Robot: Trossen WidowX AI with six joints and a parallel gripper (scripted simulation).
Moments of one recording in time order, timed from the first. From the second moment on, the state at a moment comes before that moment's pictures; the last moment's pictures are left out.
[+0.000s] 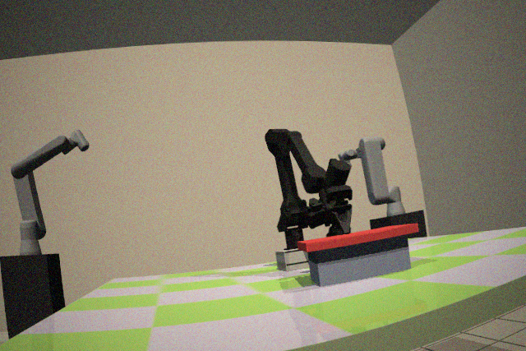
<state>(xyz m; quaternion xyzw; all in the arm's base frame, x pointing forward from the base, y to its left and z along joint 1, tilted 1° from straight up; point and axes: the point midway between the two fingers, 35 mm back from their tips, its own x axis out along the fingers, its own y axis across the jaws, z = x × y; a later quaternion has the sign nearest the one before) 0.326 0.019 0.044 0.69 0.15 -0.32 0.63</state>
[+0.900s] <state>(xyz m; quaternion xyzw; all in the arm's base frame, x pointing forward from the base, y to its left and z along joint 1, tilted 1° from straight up) 0.325 0.019 0.047 0.69 0.15 -0.32 0.63</state>
